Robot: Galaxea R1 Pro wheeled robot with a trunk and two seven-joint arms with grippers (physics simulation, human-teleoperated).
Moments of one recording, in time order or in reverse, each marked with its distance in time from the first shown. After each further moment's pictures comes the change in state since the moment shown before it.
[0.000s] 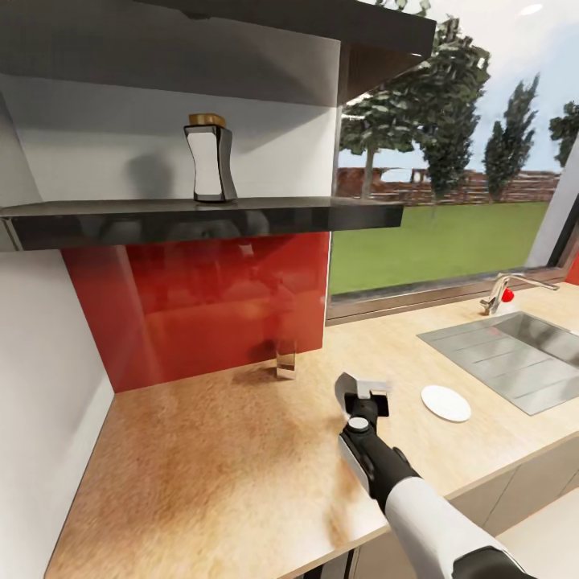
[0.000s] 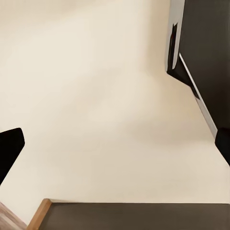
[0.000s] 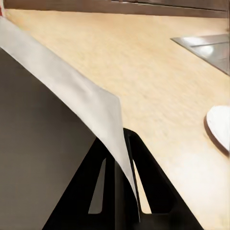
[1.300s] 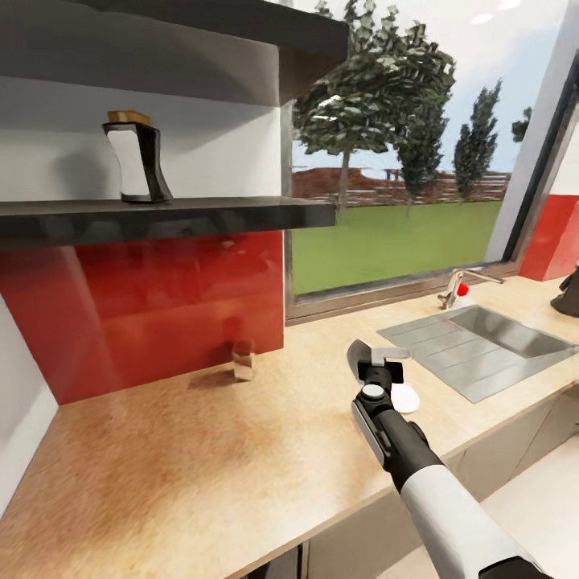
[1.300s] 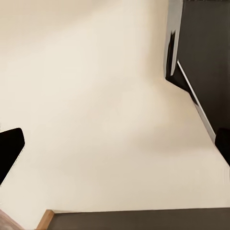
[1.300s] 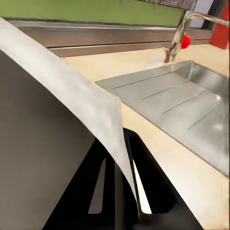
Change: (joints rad) left arm -0.002 -0.003 0.001 -0.007 -0.004 -0.011 0.002; right arm 0.000 -0.065 0.005 -0.313 0.000 0.181 0.000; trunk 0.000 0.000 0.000
